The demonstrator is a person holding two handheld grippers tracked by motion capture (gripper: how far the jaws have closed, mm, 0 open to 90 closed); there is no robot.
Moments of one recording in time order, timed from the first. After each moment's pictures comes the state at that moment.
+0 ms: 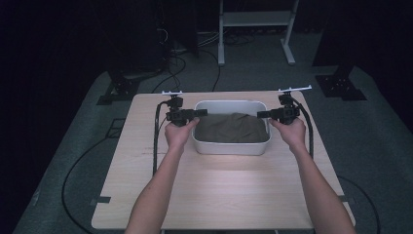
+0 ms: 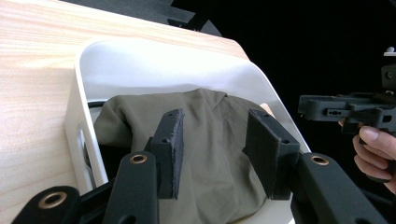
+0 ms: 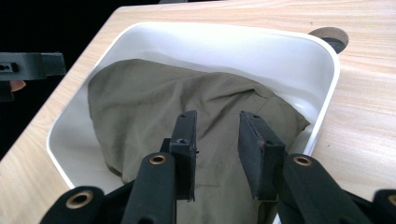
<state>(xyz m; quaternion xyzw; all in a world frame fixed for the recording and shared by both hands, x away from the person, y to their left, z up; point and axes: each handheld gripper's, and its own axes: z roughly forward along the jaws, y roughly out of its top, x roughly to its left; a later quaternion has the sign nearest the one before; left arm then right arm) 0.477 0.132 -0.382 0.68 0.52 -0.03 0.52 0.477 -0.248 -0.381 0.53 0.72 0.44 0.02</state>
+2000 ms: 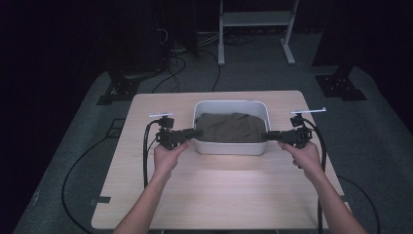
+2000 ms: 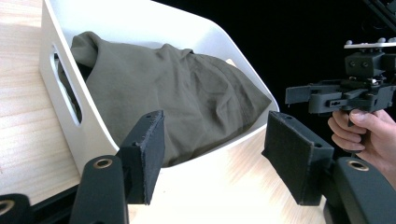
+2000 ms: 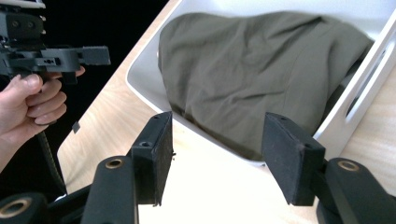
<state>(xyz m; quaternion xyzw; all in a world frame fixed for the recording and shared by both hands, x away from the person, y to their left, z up) 0.405 0.158 -0.394 0.69 0.47 -0.04 0.55 0.404 -0.269 -0.399 0.49 0.72 0.49 -0.06</state>
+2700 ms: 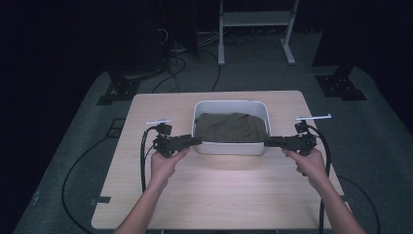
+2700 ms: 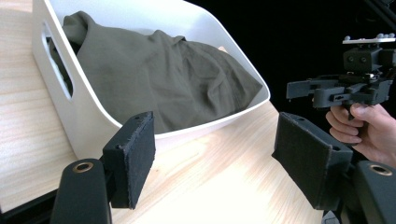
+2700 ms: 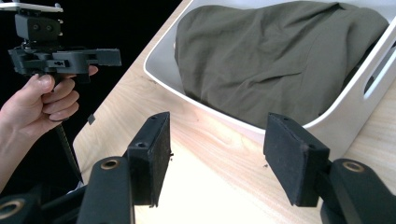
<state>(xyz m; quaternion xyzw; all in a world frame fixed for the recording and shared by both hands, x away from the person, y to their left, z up) 0.383 0.163 -0.396 0.70 0.46 -0.05 0.54 0.383 -0.276 -0.401 0.47 0.72 0.51 -0.07</state>
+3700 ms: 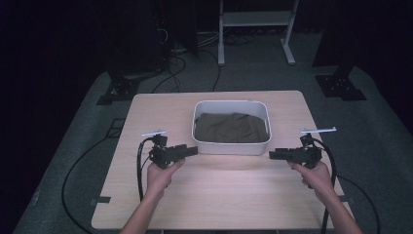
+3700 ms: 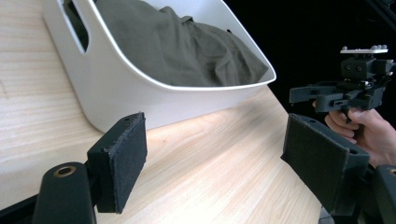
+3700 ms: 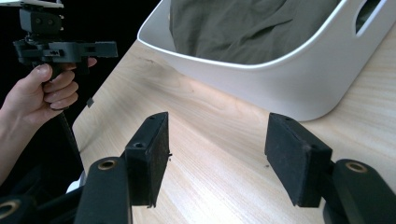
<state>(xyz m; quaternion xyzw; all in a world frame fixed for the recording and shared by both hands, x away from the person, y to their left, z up) 0.363 0.178 -0.422 0.69 0.47 -0.05 0.54 0.359 -0.292 -0.429 0.47 0.72 0.50 -0.08</state>
